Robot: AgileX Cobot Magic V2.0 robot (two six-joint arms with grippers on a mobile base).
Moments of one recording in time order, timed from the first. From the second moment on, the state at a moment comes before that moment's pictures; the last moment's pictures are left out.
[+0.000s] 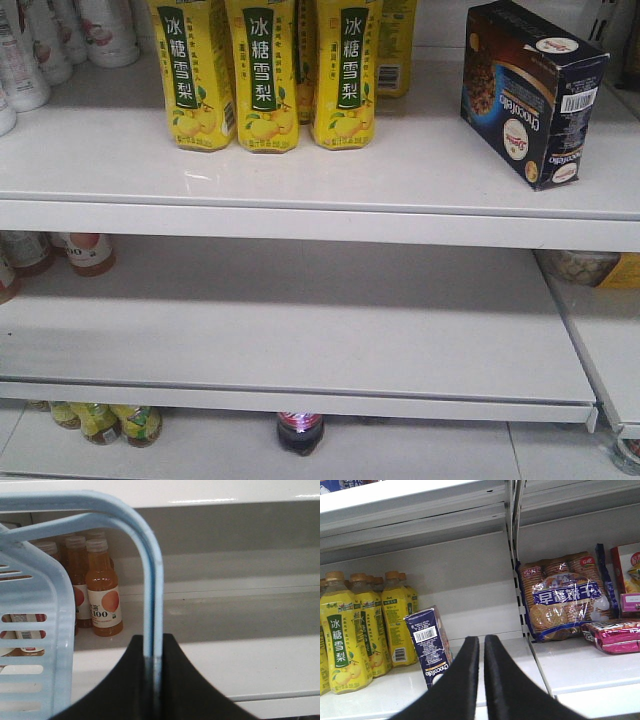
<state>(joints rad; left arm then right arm) -0.06 -0.01 0.03 -0.07 0.16 0.07 0.20 0.02 -0.43 -0.87 0.29 0.96</state>
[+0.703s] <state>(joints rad) -0.06 -0.01 0.03 -0.07 0.16 0.07 0.20 0.02 -0.43 -0.87 0.29 0.96</state>
